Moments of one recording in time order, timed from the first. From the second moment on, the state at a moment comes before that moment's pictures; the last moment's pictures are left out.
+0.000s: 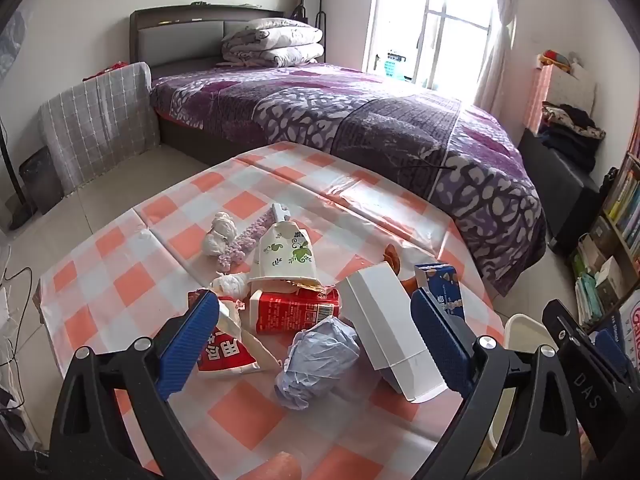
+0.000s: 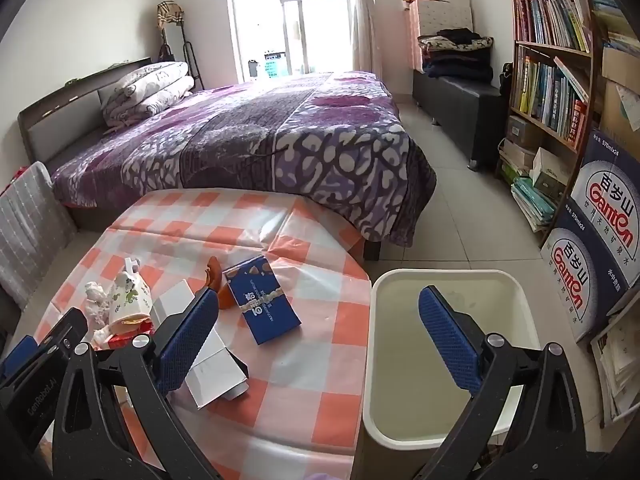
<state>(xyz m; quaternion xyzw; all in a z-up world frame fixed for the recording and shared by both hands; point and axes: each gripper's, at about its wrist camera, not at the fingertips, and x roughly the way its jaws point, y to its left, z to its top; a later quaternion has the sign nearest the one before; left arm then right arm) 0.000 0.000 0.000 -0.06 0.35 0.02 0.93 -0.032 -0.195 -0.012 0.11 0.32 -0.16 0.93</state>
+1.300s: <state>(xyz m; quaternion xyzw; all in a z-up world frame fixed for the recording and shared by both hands) 0.000 0.003 -0.011 -0.06 0.36 0.02 0.93 -0.032 -0.194 -0.015 0.10 0.32 -0.16 0.93</state>
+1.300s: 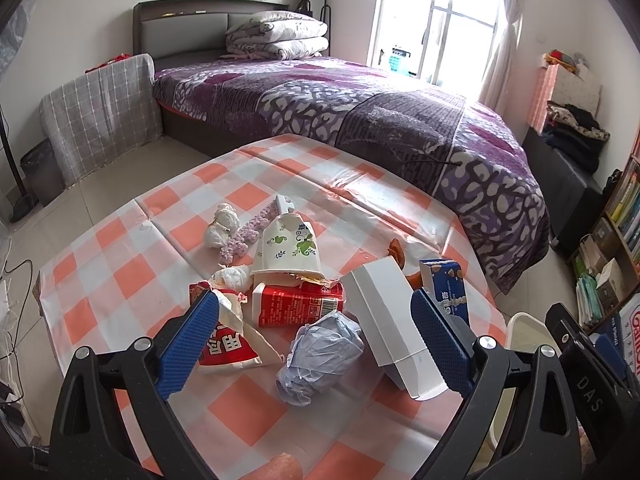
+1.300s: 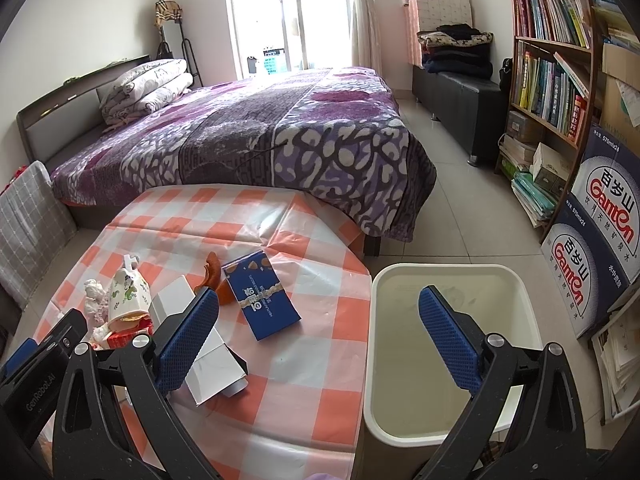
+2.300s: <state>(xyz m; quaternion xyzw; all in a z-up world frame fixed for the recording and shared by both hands) 0.002 0.006 -0.015 -0.06 0.36 0.02 0.93 -0.032 -0.194 -0.018 0.10 0.32 -0.16 0.93</state>
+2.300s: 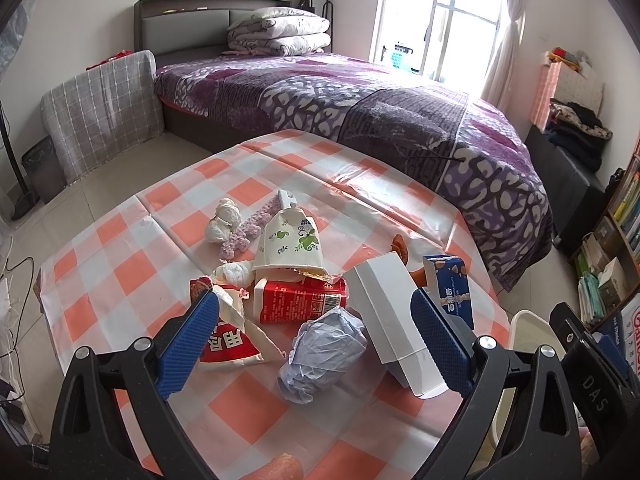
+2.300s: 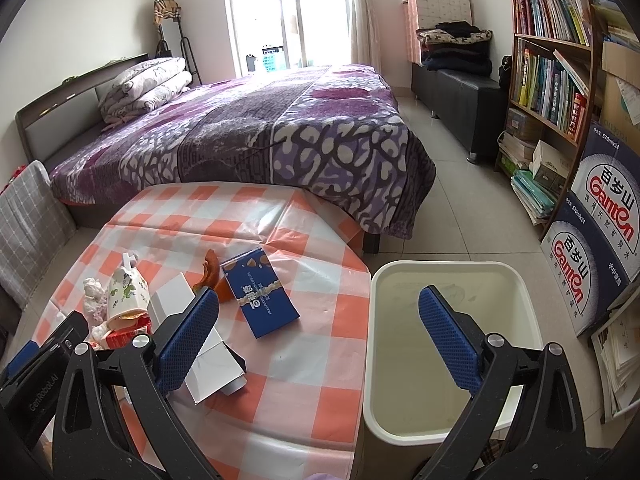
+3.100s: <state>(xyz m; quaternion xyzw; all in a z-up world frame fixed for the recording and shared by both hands) -0.001 0.011 -0.025 -0.06 0.37 0.02 0.93 -0.031 -0.195 -0.016 0.10 0.33 -0.16 0.93</state>
